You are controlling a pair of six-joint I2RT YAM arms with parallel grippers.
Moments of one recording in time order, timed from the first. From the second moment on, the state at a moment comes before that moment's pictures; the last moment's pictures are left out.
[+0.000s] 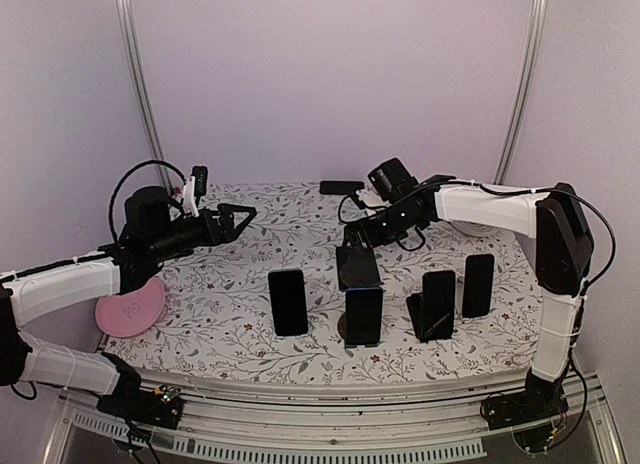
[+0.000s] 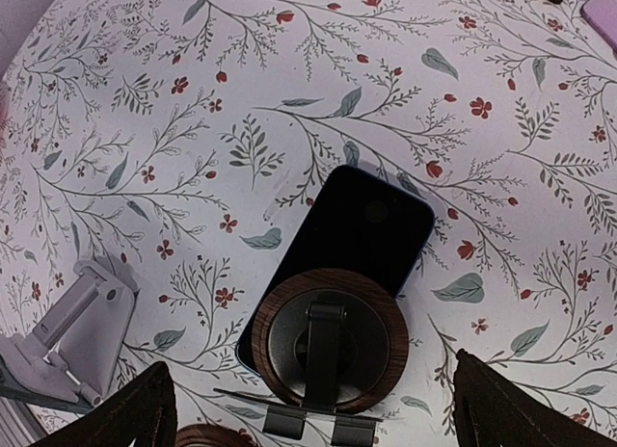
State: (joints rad) left arm -0.45 1.17 0.66 0.33 0.31 -0.51; right arm 0.69 1.96 1.57 -0.54 -0.09 0.17
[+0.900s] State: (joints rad) left arm -0.45 1.16 0.65 0.34 0.33 -0.54; right arm 0.75 2.05 1.61 -0.60 0.01 0.18
